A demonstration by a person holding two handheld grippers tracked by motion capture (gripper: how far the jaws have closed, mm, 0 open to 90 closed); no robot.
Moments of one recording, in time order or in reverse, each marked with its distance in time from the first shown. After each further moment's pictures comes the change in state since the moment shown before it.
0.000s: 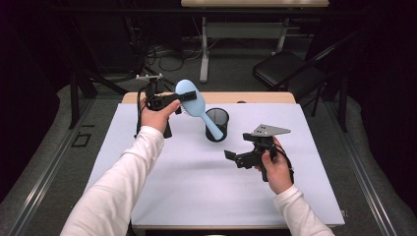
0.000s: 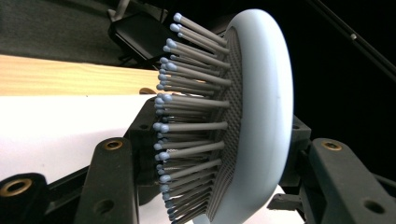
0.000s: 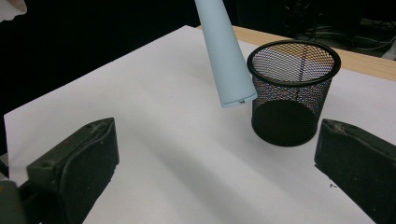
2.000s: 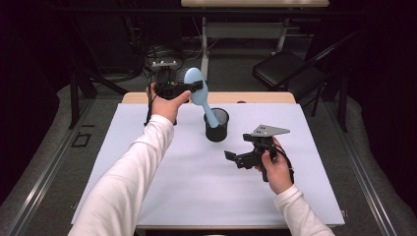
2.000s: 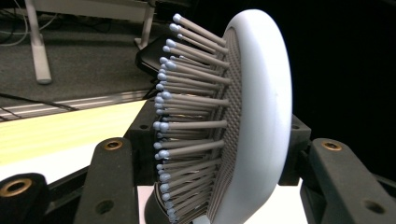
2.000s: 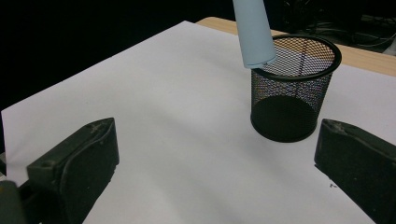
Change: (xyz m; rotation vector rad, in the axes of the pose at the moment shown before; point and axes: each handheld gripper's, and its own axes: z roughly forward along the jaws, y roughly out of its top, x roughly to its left) left arm -0.029 0.024 0.022 -0.012 0.128 0.238; right arm -0.002 -0.002 0.002 0.015 -0.001 0.001
